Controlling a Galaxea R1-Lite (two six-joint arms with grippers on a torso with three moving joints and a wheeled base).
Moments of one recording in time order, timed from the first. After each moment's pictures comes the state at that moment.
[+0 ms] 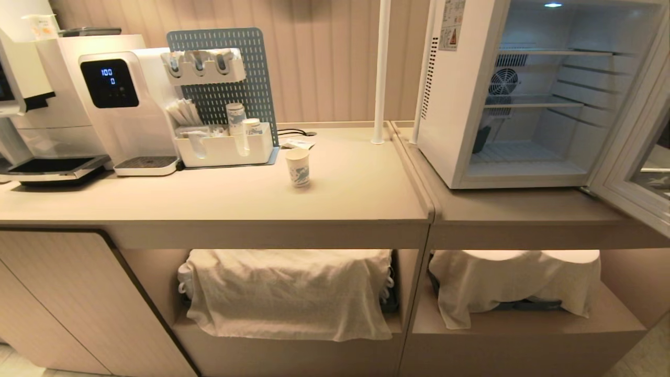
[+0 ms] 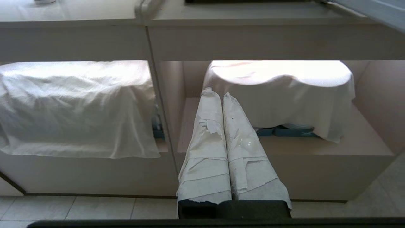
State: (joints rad) left arm 0.00 0.00 0.00 0.00 -0.01 0.08; right arm 0.00 0.00 -0.01 0.01 0.00 -0.03
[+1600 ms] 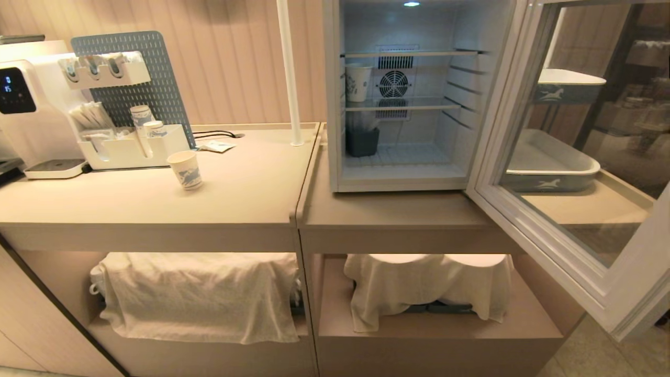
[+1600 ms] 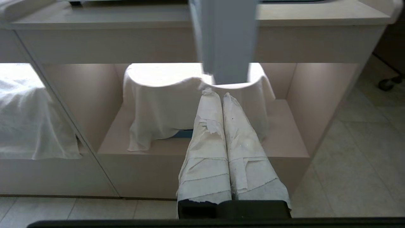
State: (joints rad) left arm 0.00 0.00 0.00 0.01 -0.01 0.08; right arm 0.00 0.00 -0.01 0.01 0.00 -0.03
